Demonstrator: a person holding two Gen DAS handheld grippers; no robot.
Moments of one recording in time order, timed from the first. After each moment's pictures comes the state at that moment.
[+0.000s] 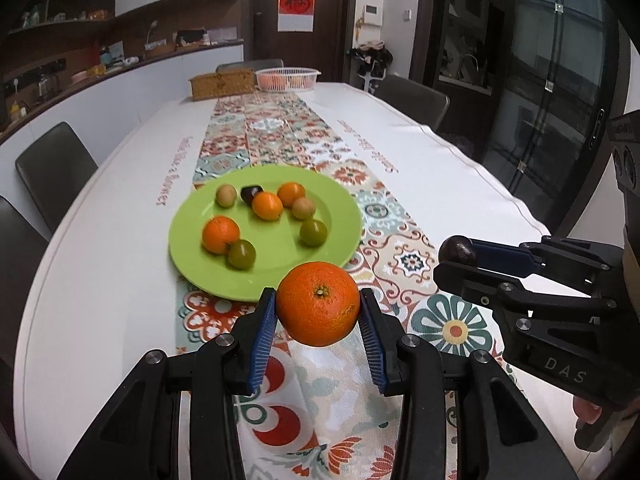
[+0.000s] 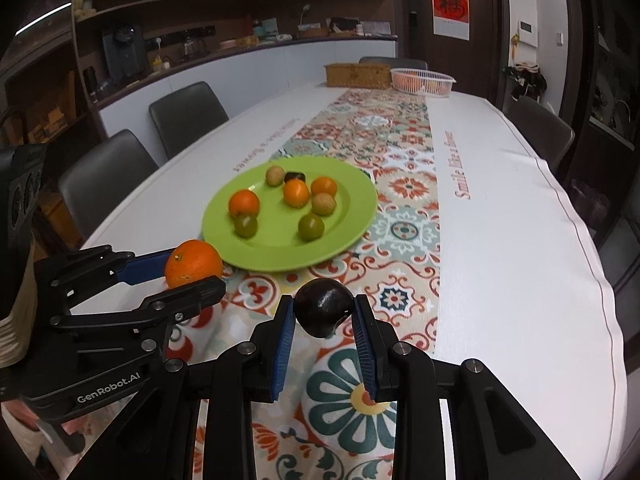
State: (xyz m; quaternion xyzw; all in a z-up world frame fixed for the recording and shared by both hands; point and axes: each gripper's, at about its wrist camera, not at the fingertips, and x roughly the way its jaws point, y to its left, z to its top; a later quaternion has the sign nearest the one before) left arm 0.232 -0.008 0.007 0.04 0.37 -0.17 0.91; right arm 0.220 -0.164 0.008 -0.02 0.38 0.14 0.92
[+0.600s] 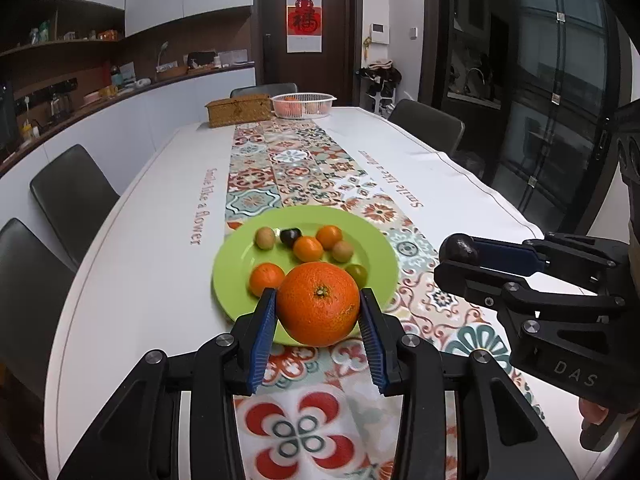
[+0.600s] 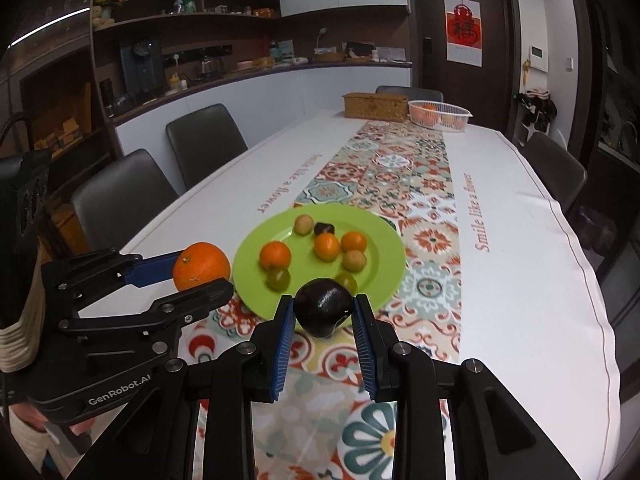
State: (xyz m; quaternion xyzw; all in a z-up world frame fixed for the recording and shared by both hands) left arm 0.255 0.023 0.037 0.05 0.33 -0.15 0.93; right arm 0.241 -0.131 0.043 -0.02 0.34 0.16 0.93
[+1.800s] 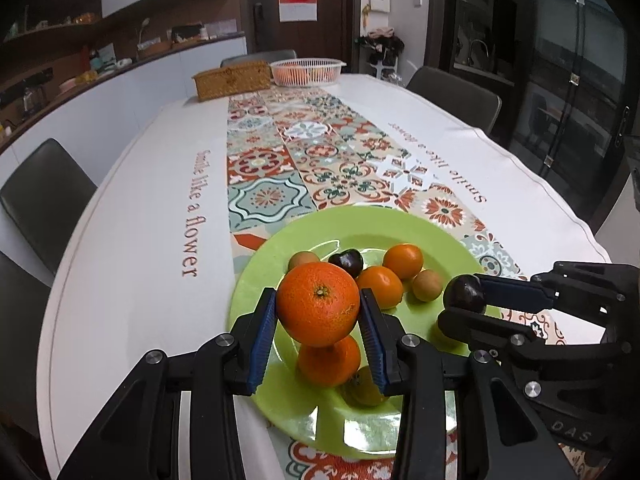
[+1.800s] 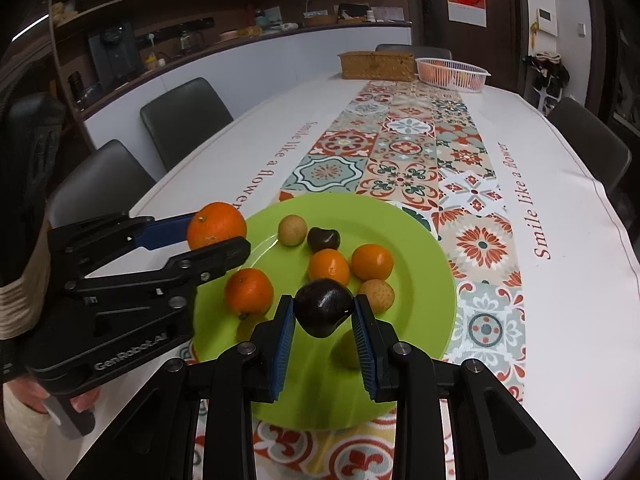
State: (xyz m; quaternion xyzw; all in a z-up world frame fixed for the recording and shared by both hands) left arm 0.391 0.038 -0.013 0.07 0.39 -0.17 0.90; right arm 0.356 -0.098 -0.014 0.00 0.41 0.16 0.90
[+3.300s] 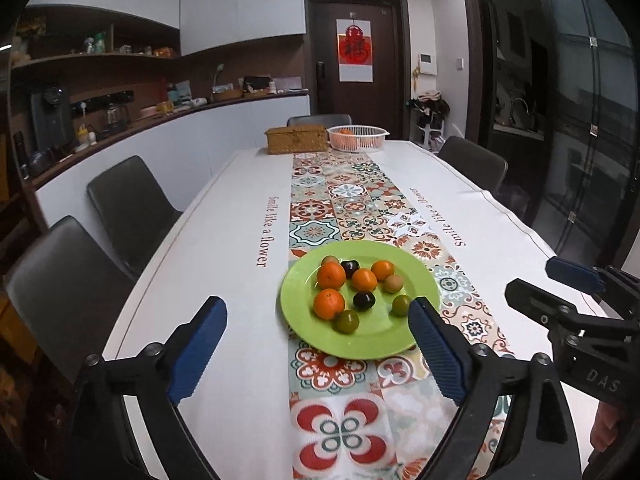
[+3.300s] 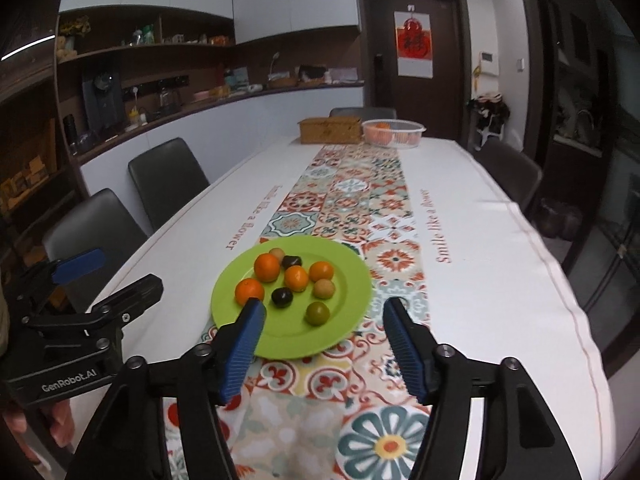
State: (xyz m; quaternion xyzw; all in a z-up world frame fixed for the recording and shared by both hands) left arm 0.215 0.048 0.077 0.04 0.28 -0.05 0.96; right arm 0.208 -0.140 0.070 0.01 0.30 0.08 0.95
